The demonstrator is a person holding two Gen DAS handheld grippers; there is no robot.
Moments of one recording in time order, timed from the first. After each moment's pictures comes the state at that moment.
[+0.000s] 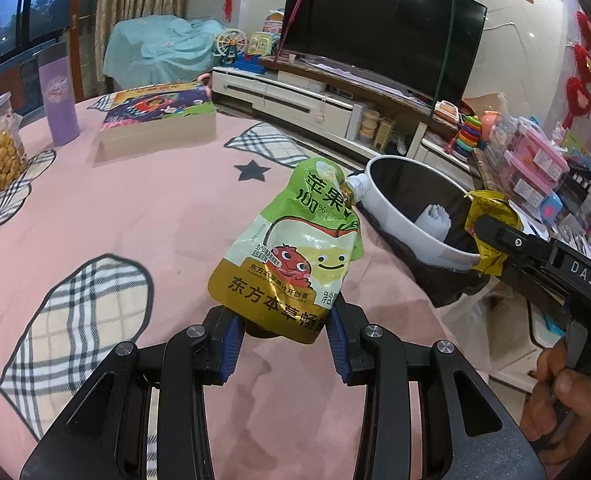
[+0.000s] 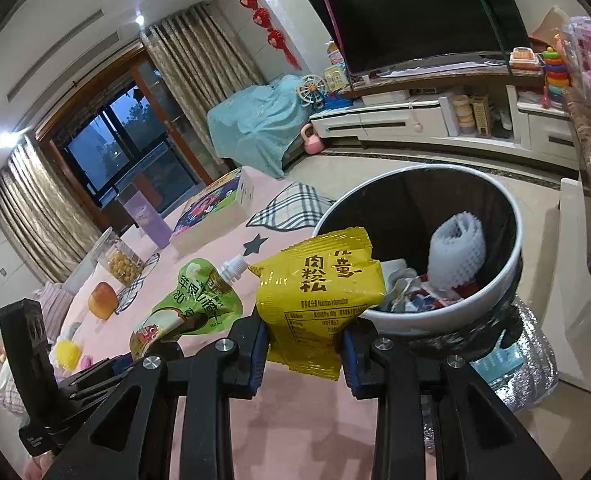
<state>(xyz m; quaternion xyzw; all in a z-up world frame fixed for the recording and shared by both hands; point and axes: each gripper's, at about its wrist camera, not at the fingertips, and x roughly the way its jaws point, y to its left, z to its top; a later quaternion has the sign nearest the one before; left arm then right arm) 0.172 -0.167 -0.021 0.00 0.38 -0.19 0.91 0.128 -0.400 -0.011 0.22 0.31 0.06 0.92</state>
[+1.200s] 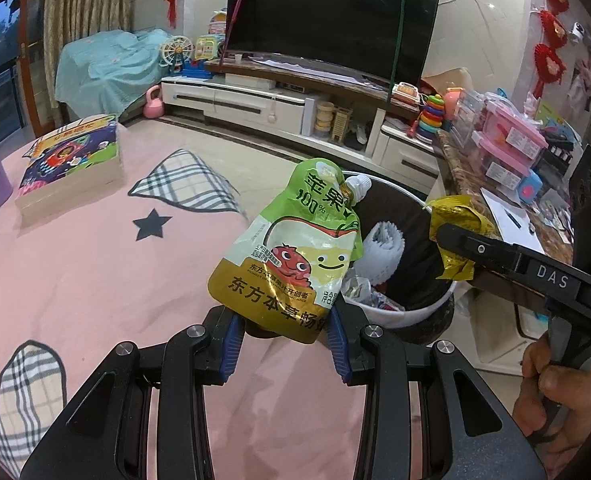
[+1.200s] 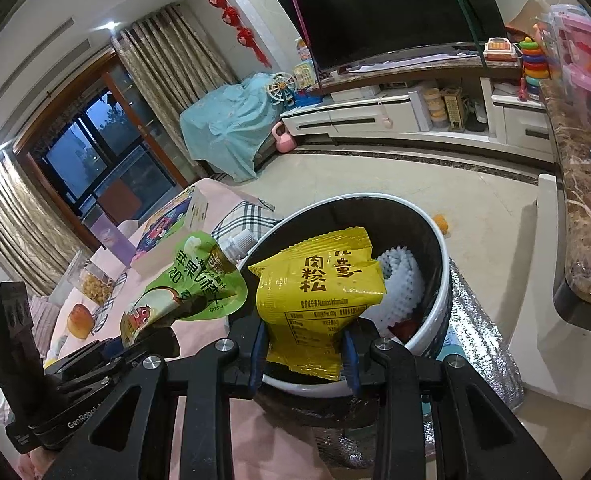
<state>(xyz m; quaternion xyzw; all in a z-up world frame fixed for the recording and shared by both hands) 0.208 -0.266 -0.005 0.05 0.38 -0.25 0.89 0.157 -0.471 -0.010 0.23 0.34 0.03 0.91</state>
